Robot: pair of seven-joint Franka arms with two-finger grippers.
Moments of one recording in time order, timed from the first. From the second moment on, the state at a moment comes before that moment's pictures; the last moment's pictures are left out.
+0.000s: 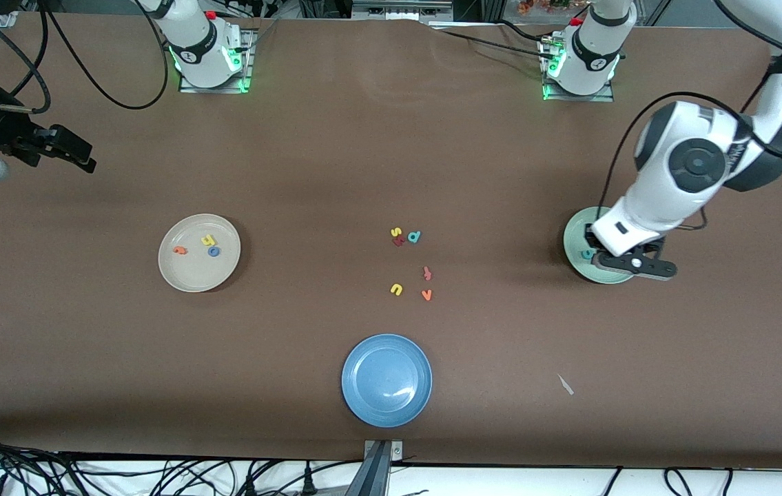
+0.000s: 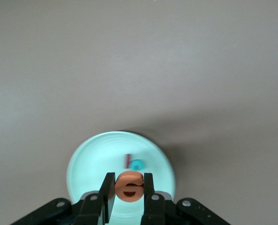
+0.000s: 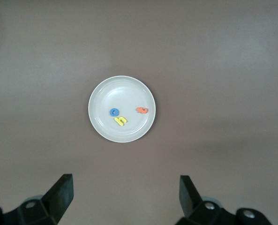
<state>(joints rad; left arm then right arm) 0.41 0.27 -0.58 -1.95 0.30 2.13 -0.09 0.20 -0.08 -0.17 -1.76 0.00 1.68 0.15</state>
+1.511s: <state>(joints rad) 0.54 0.35 -0.61 -1.73 0.29 1.84 0.10 0.20 -0.08 -0.17 -1.76 0.00 1.68 0.15</state>
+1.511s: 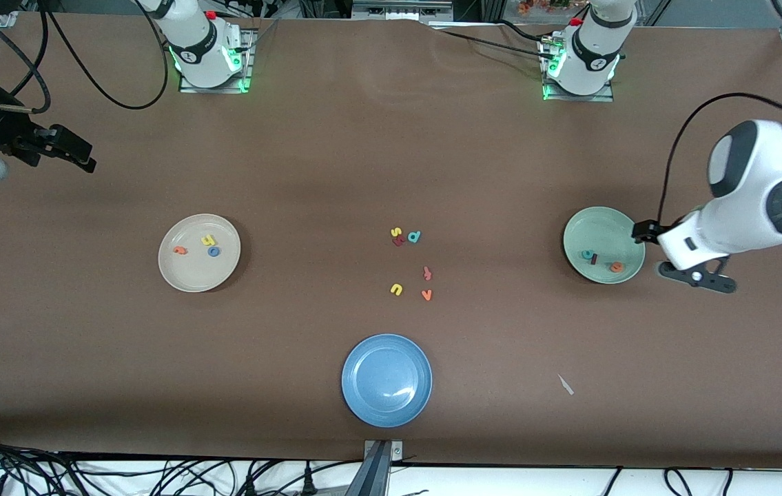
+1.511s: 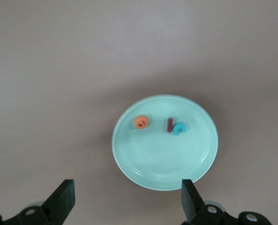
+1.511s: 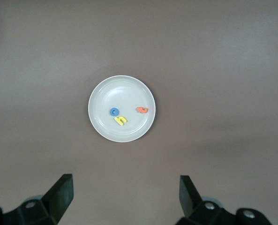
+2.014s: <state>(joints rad) 0.52 0.32 -0.64 -1.41 0.25 1.60 0.11 0.20 -0.08 -0.17 -1.76 0.00 1.68 0.15</state>
